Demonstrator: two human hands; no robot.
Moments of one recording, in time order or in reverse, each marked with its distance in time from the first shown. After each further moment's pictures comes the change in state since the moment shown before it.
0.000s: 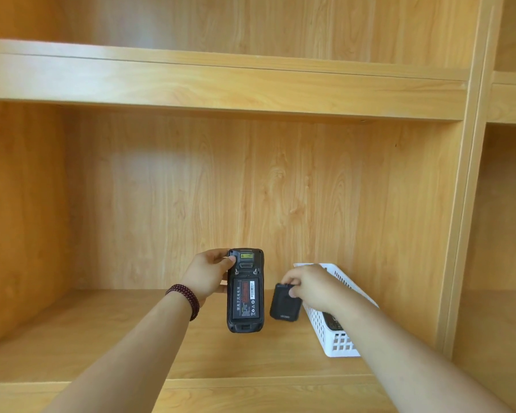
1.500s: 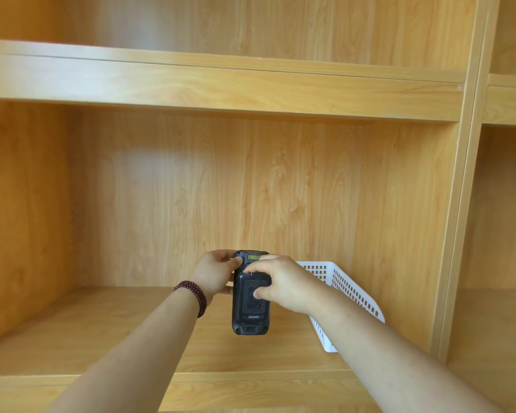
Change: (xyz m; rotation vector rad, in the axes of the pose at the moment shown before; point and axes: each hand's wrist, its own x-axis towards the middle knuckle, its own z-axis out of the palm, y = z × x) left_hand -0.009 0.006 0.010 0.031 -0.020 -0.044; right_hand -0.017 -0.052 0.010 0.061 0.021 -0.331
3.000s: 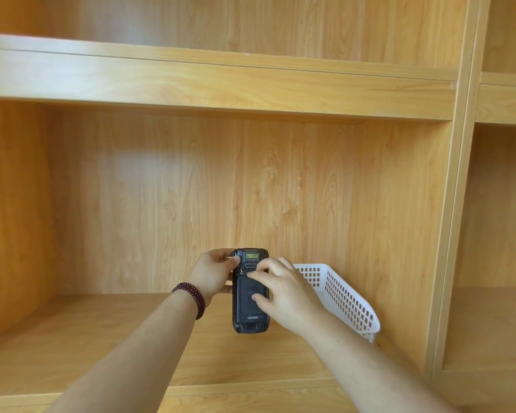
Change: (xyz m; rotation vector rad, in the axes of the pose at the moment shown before) left_hand 0.016 0.002 0.013 -0.052 -0.017 0.031; right_hand -0.003 0.046 0.027 -0.311 0.364 -0.199
